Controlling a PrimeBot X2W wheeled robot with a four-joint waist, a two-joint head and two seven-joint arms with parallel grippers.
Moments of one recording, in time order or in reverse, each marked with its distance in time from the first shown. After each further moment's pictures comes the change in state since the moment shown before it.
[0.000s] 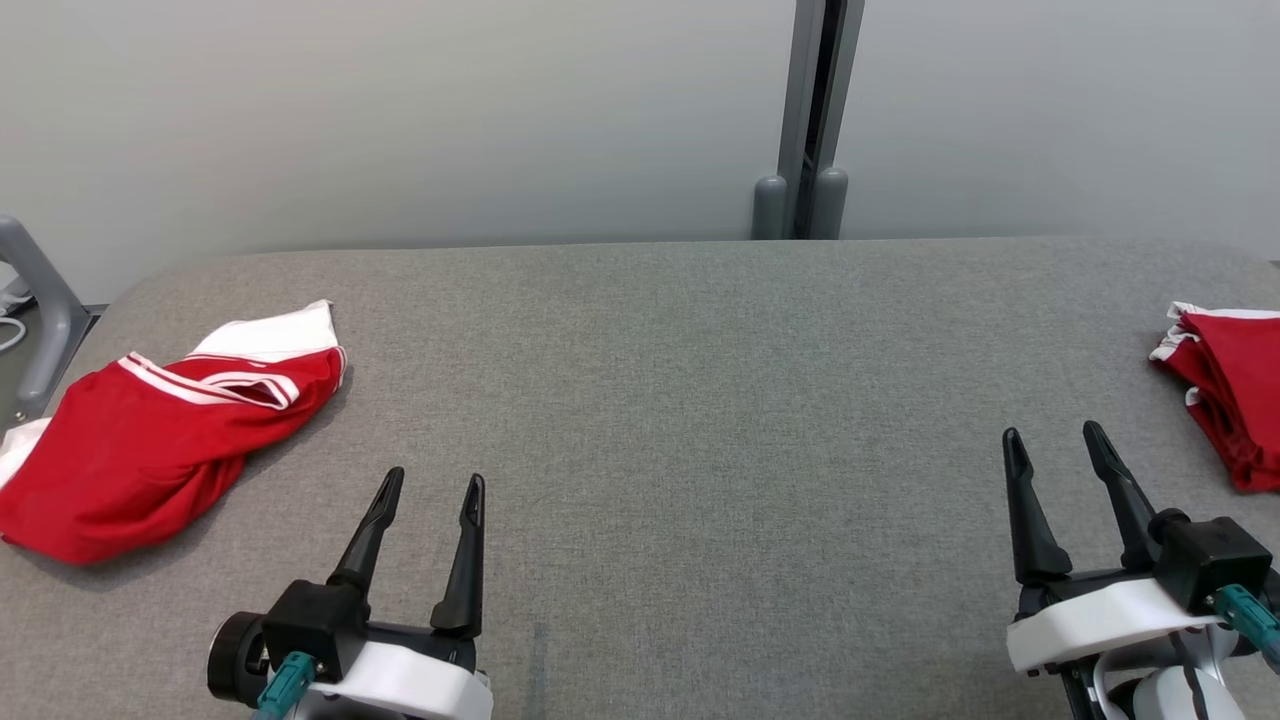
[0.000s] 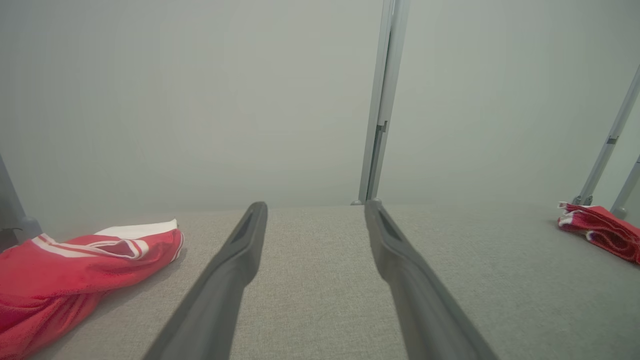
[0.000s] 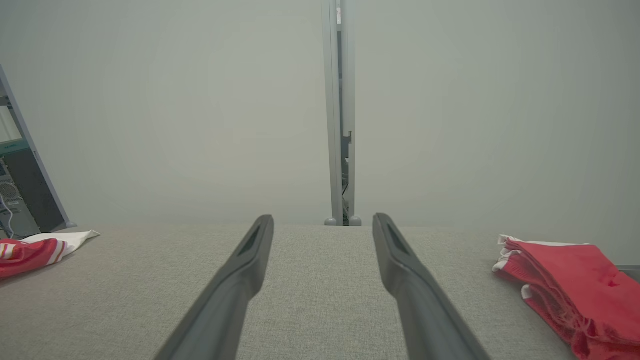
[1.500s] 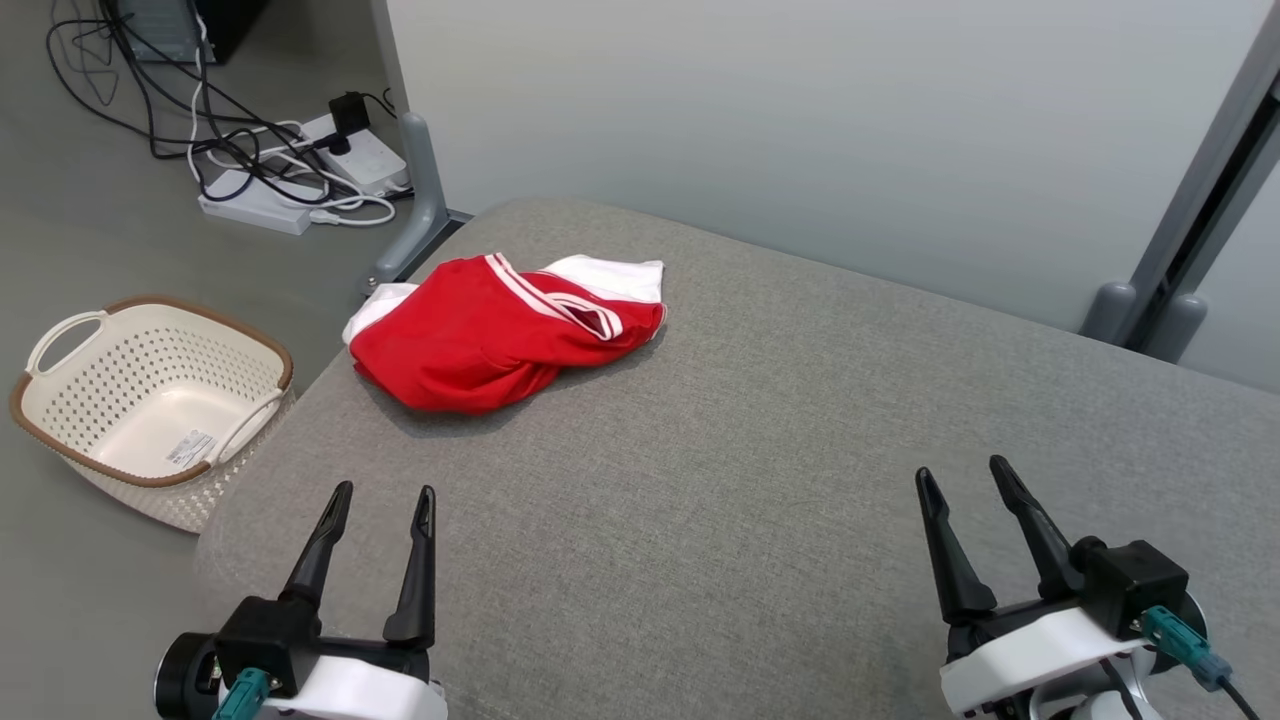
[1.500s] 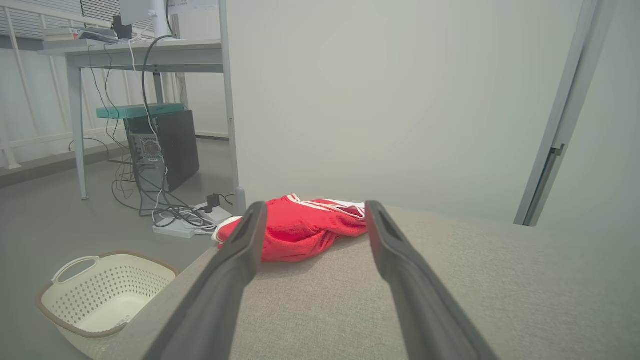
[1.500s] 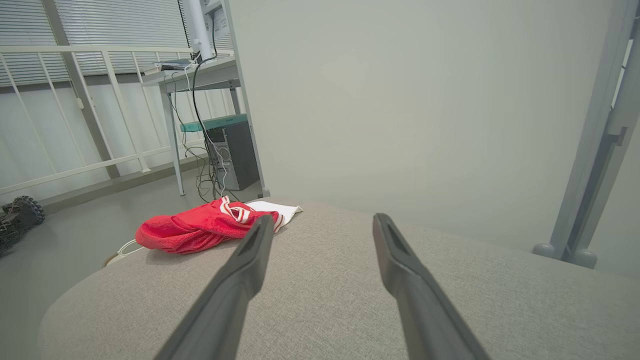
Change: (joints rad) left arm 0.029 0.000 0.095 -0.001 0.053 -0.040 0.000; right arm 0.025 0.002 0.139 0.010 0.085 0.000 0.000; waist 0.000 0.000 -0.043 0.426
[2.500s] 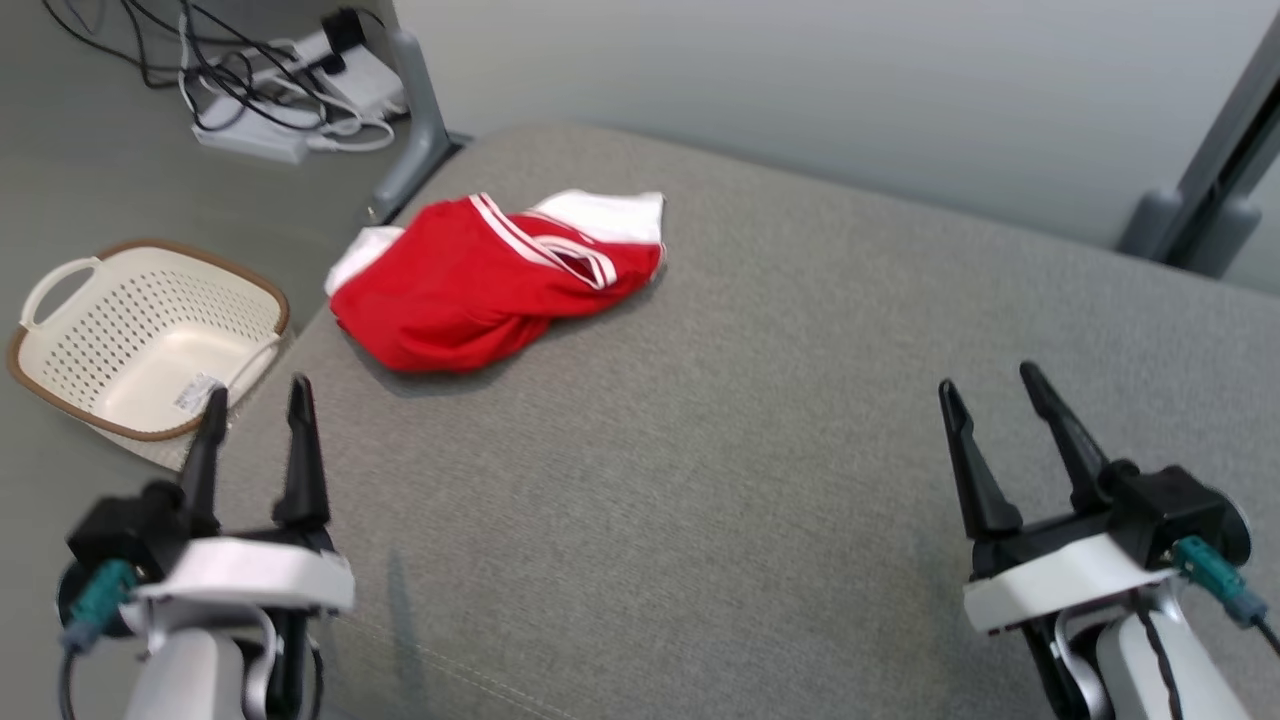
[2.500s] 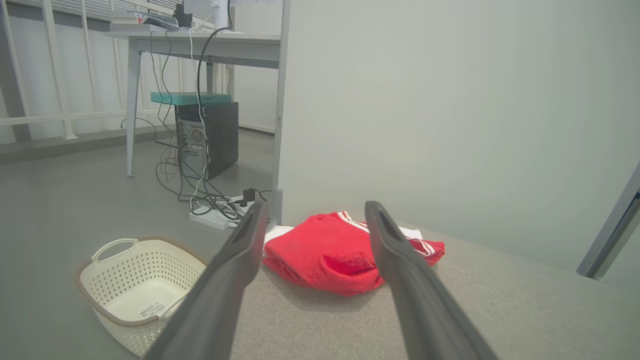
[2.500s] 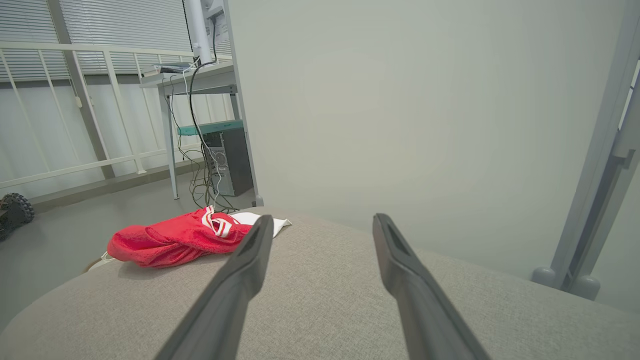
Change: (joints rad) left arm -0.170 0.005 0.161 0.117 -0.110 -0.024 0.000; right arm -0.089 -0.030 -0.010 -0.044 -0.058 0.000 0.000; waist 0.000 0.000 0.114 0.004
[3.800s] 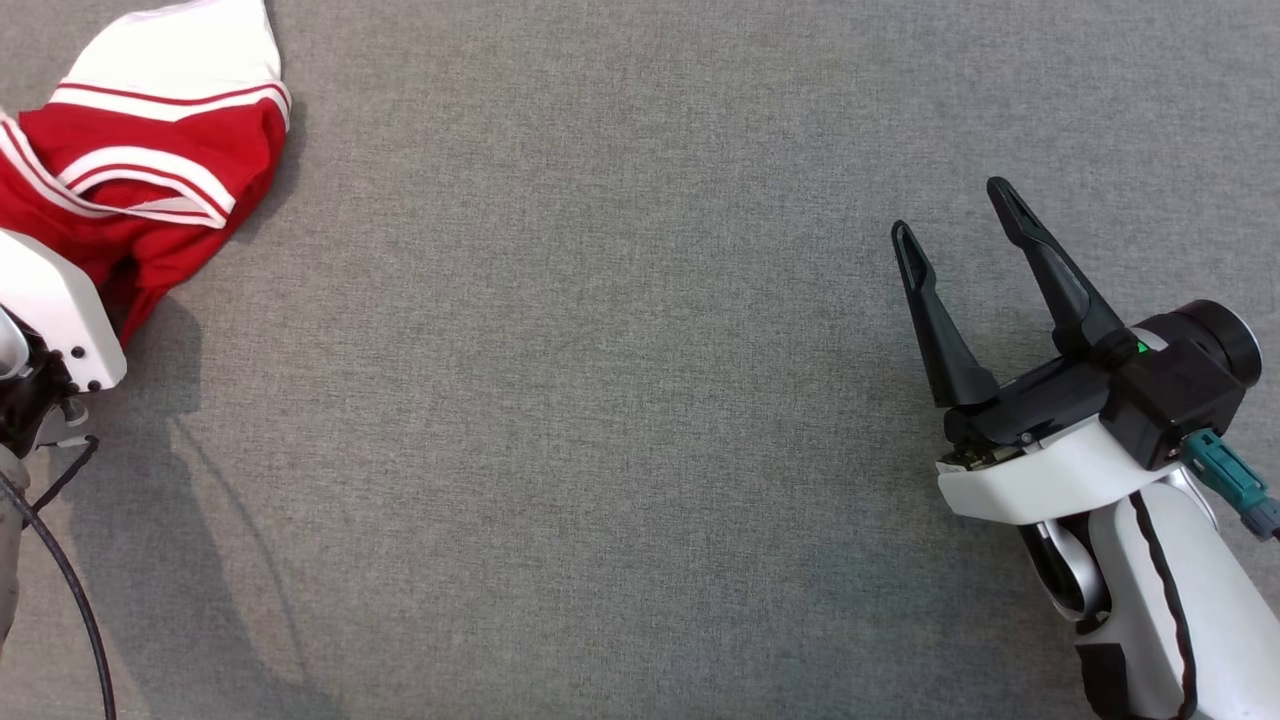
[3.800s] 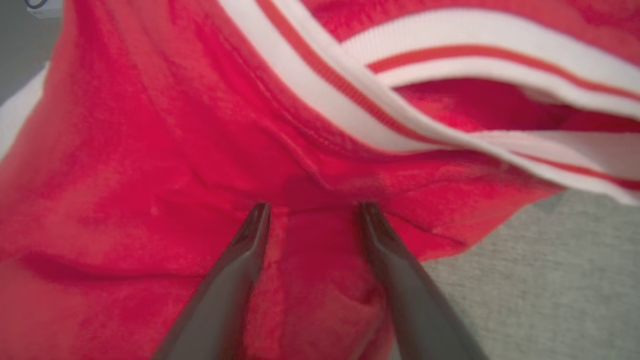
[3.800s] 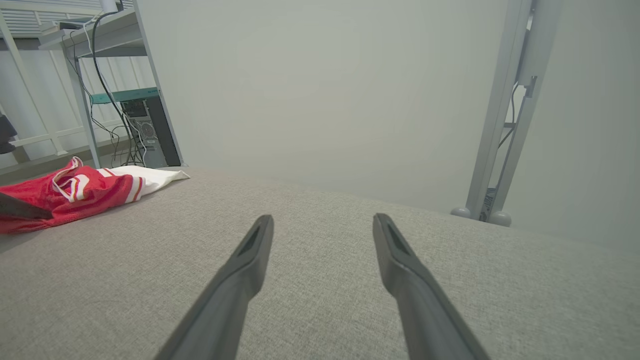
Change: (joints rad) left arm -0.749 0.388 -0.343 0.772 -0.318 -0.069 0.623; right arm -0.233 -0.085 0.138 -0.143 -0.025 0.000 0.000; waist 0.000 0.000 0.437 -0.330
